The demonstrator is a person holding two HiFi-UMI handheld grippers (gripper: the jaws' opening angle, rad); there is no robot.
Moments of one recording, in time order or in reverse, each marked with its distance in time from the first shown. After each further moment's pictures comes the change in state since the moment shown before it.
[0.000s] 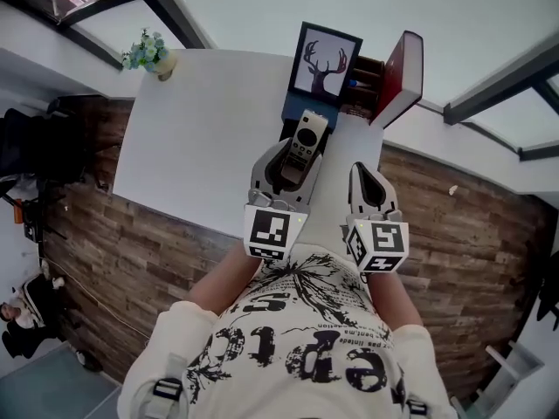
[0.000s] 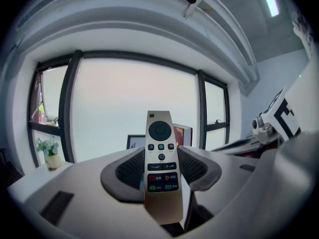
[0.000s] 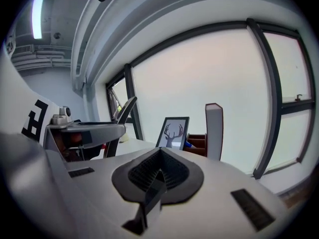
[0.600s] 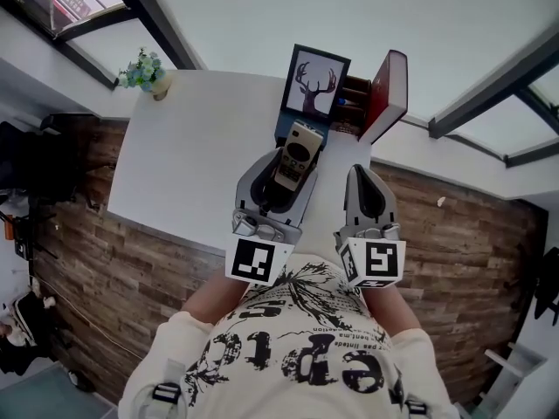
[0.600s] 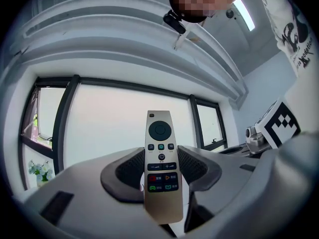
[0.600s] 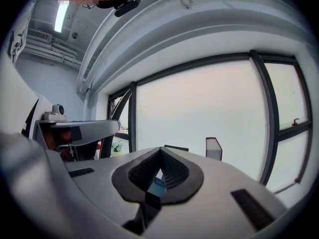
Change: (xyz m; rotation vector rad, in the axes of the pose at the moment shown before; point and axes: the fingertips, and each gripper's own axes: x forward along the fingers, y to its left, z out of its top) left arm -0.040 -0.003 0.084 0.050 -0.282 -0.048; right arm -0.027 0.021 0.080 -0.117 -0.248 -0.058
